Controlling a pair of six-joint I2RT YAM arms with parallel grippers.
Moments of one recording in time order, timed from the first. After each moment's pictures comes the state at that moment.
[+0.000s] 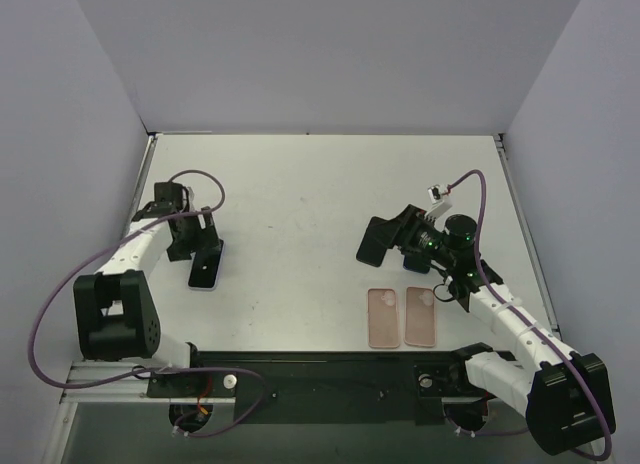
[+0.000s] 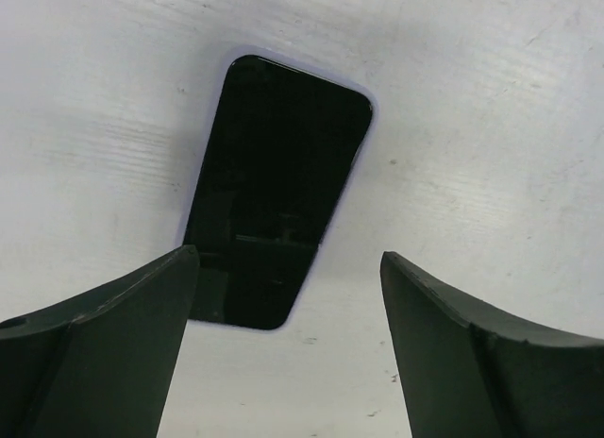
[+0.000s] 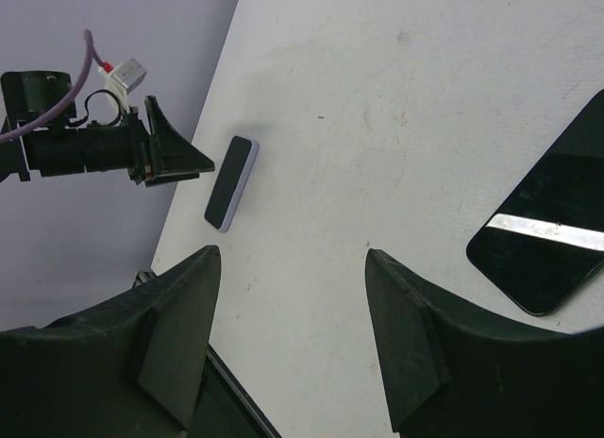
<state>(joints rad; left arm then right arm) 0.05 1.45 0.96 -0.61 0.03 -0.32 0.28 1.00 0.48 0.28 -0.45 0.74</state>
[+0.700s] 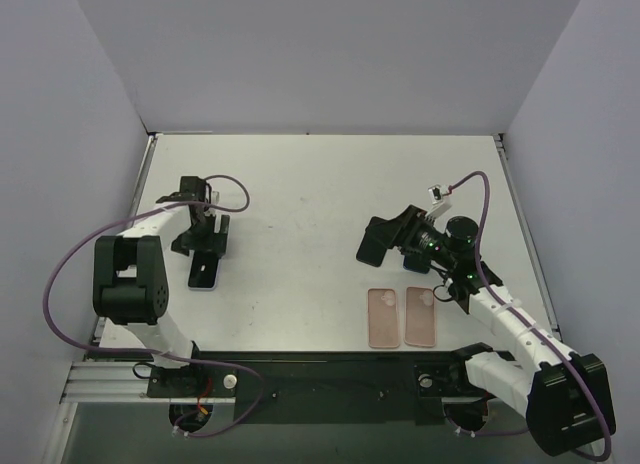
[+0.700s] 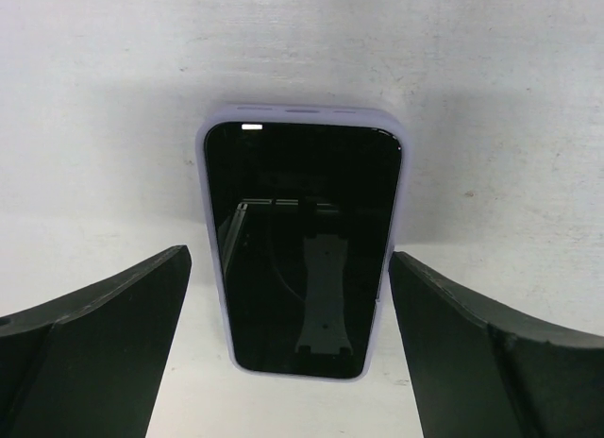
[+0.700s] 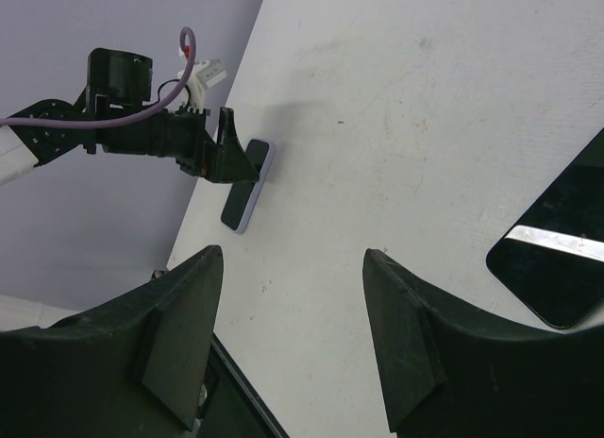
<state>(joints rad) -0.03 1.69 1.06 -0.63 -0.13 0.01 0.28 1.00 0.46 0.35 -0.48 0.77</state>
